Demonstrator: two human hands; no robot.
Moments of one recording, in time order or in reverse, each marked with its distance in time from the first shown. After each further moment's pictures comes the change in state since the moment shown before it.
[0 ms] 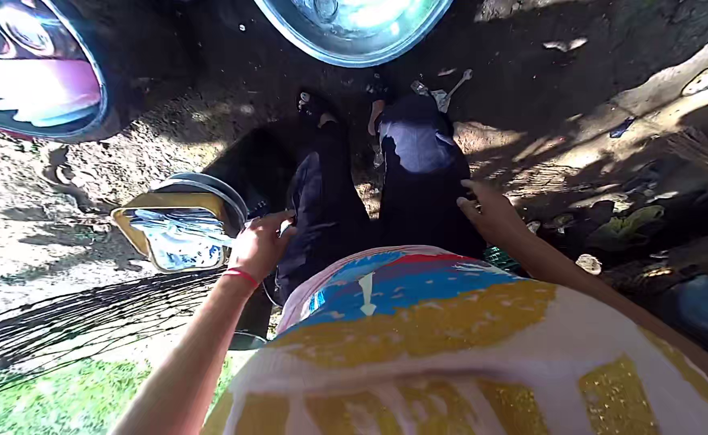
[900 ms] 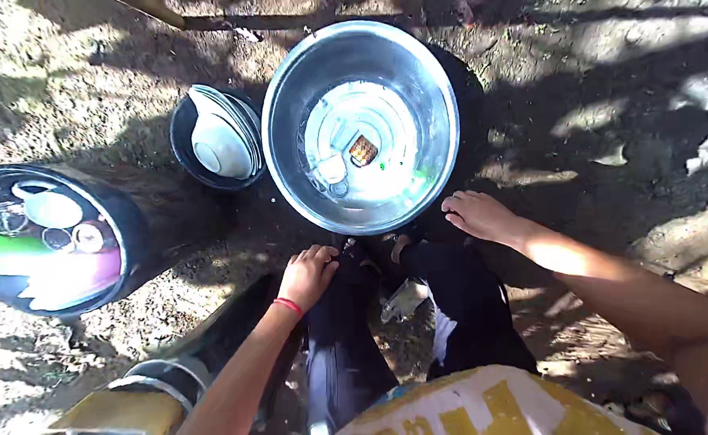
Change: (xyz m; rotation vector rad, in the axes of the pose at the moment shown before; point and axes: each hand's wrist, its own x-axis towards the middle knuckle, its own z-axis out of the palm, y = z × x) left_hand 0.297 0.105 -0.069 0.121 0.247 0.189; right_hand 0.336 -0.007 -0.185 -0.479 0.120 -0.468
